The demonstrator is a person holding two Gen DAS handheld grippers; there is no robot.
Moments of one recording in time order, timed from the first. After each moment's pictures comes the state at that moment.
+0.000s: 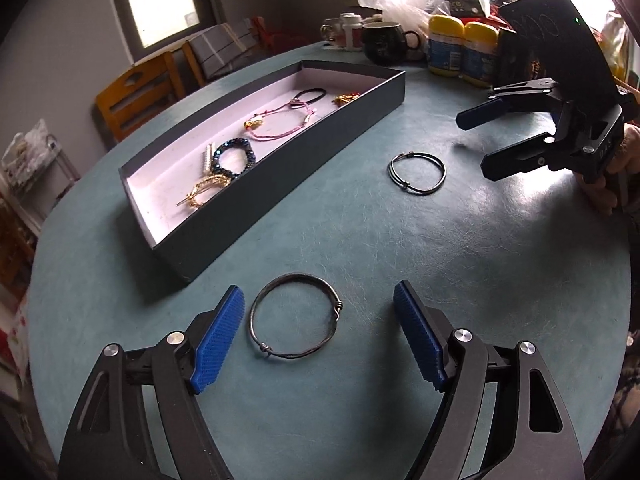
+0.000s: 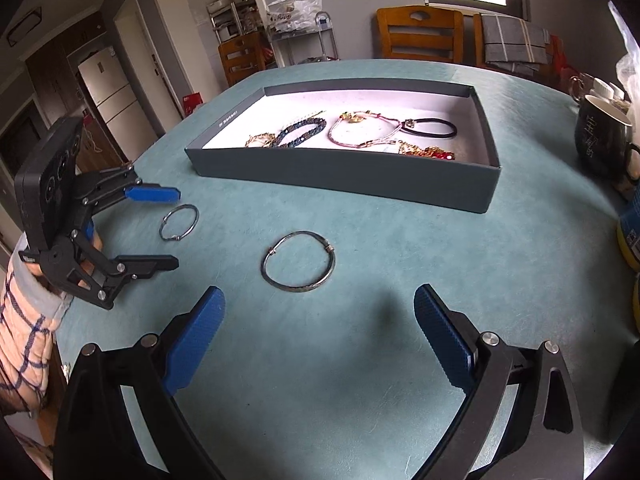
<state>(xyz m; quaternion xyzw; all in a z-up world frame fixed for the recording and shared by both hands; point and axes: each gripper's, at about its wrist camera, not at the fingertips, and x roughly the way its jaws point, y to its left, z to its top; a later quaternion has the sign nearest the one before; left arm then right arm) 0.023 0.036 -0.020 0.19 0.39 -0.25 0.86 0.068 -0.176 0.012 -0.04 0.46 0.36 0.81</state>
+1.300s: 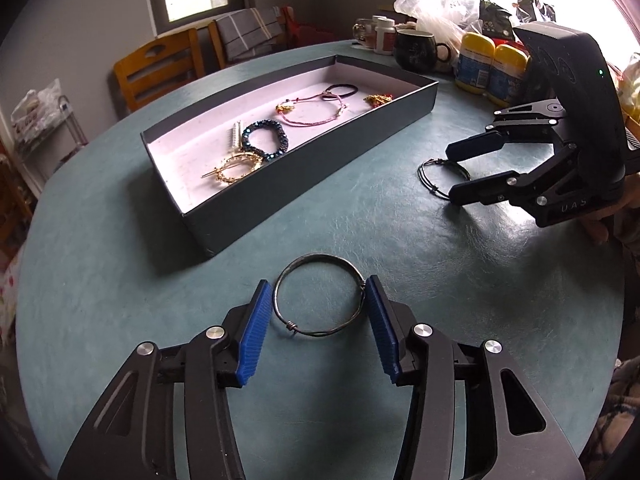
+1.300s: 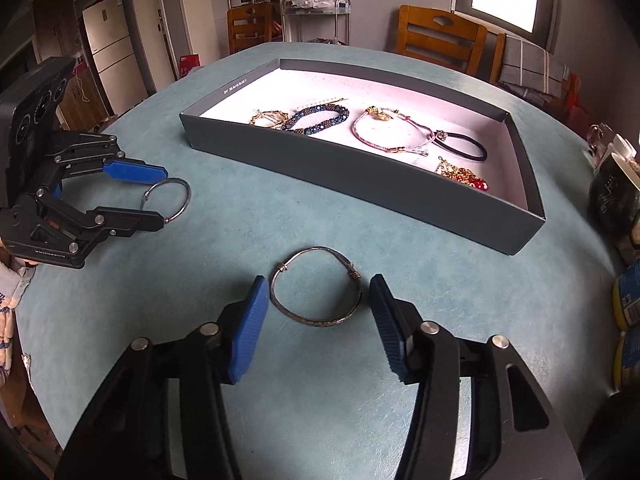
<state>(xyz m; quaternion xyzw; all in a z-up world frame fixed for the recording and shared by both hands) 0.024 0.056 -0.020 0.14 0.41 -0.21 0.88 0.075 -0.134 0.003 -0.13 0.46 0.34 0.81</state>
